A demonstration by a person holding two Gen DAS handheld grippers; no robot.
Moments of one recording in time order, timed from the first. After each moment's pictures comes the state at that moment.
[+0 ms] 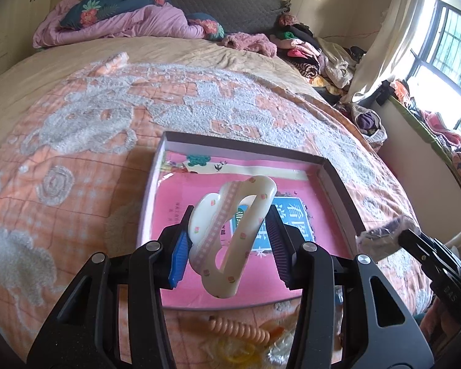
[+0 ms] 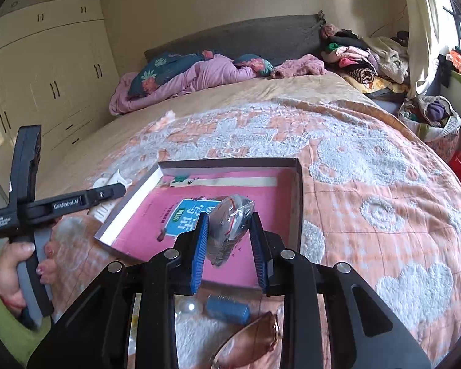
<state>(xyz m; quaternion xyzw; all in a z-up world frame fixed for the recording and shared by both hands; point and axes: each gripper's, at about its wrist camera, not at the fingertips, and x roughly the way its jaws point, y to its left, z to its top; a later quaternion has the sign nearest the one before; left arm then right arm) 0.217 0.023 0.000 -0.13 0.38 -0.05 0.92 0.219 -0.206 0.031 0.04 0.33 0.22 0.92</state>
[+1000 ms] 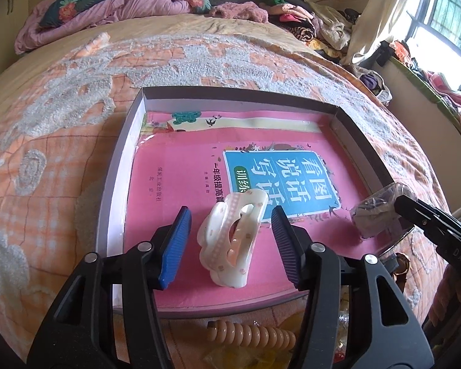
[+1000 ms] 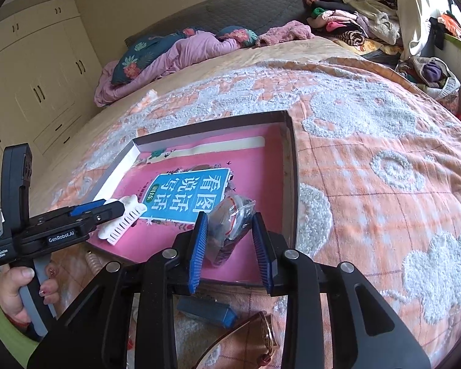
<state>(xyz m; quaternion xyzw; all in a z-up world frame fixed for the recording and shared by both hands) 0.229 0.004 -0.051 -0.07 0.43 -0.06 0.90 0.248 -0.213 -0.023 0.07 0.39 0.20 0.90</state>
